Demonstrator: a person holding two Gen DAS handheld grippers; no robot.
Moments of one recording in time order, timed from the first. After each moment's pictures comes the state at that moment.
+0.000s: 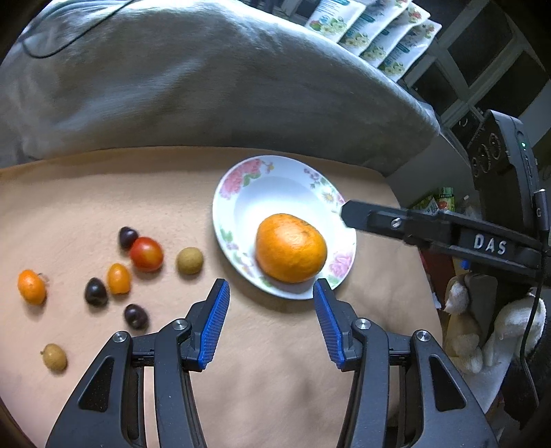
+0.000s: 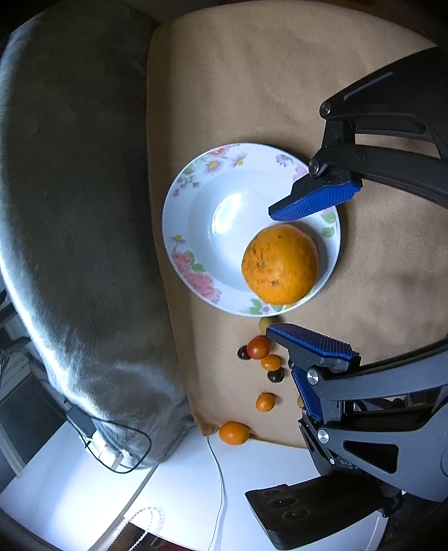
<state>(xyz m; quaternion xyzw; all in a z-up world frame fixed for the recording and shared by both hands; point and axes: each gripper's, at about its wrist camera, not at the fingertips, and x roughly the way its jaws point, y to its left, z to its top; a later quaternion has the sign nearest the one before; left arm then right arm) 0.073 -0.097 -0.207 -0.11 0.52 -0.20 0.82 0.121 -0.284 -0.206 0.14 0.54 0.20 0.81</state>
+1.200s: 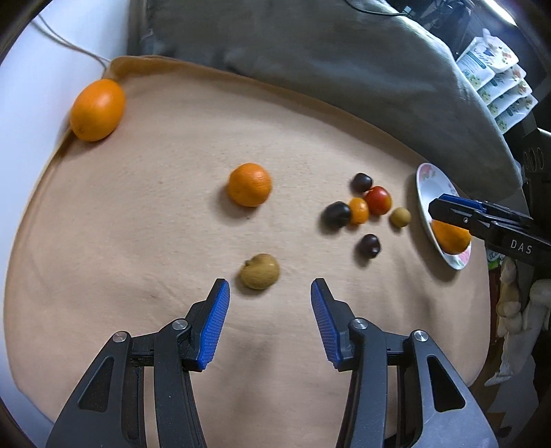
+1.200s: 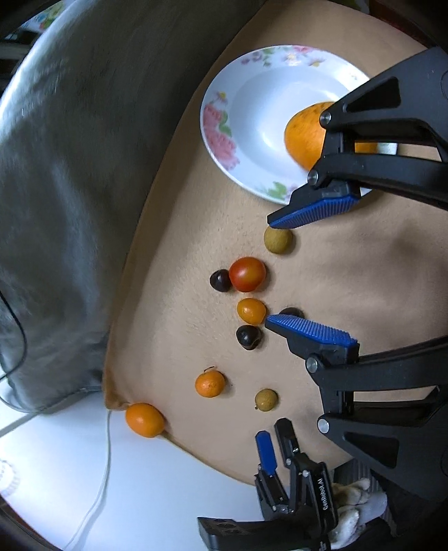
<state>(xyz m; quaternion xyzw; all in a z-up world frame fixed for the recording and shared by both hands) 0.015 0.079 -0.254 -0.16 0.56 -0.03 0.81 0.124 -0.117 -0.232 -0.09 0.55 0.29 0.77</state>
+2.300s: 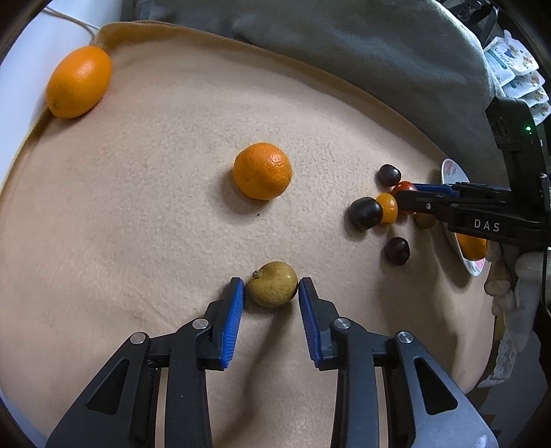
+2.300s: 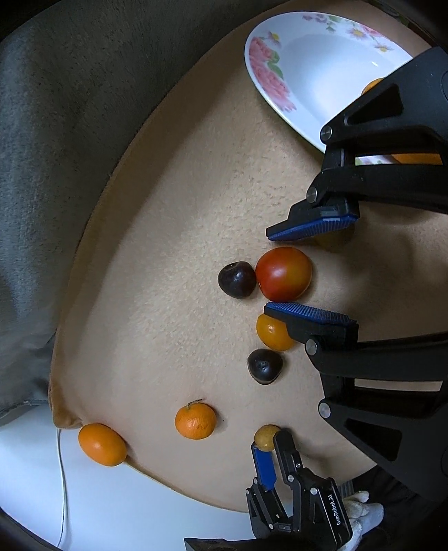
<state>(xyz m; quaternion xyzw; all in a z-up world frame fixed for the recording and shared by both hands) 0.042 0.081 -0.288 -0.18 0.58 -0.03 0.79 0.171 -0.061 -0.297 -0.14 0.61 0.32 0.71</state>
